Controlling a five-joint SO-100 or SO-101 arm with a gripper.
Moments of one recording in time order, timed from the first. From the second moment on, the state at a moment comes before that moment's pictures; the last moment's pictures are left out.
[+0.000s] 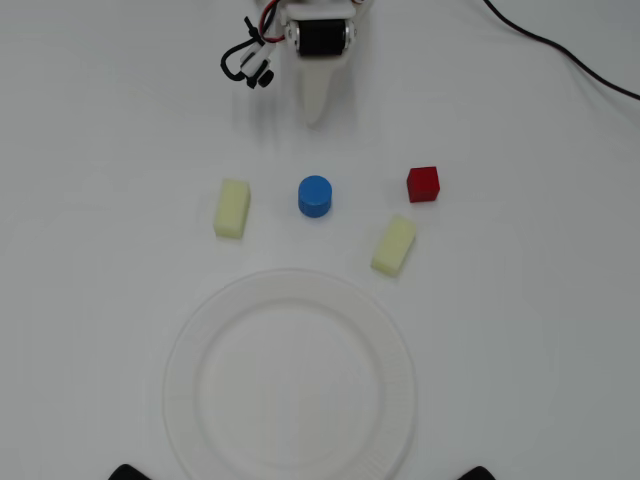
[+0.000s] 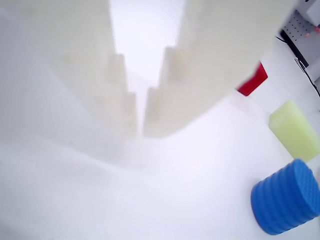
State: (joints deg) arm -7.2 187.7 175.7 76.1 -5.3
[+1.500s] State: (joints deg) arm -13.0 123.9 130.8 73.4 -5.4
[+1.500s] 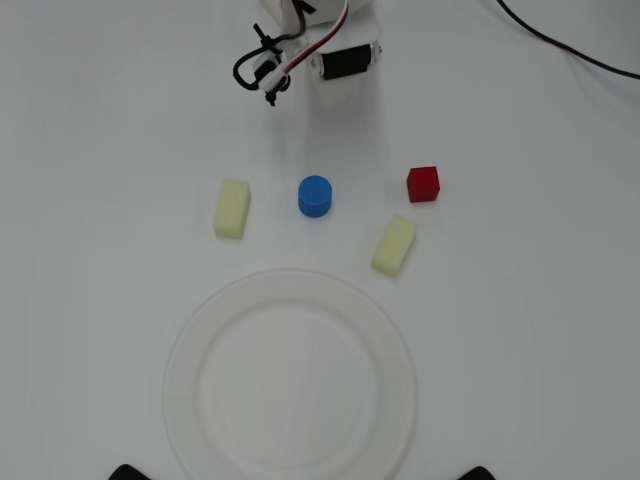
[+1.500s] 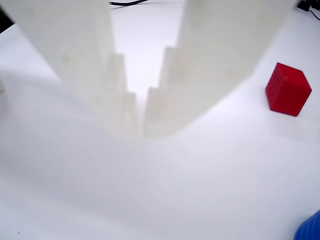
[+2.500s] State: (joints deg) arm -8.7 88.9 105.5 72.3 -8.5
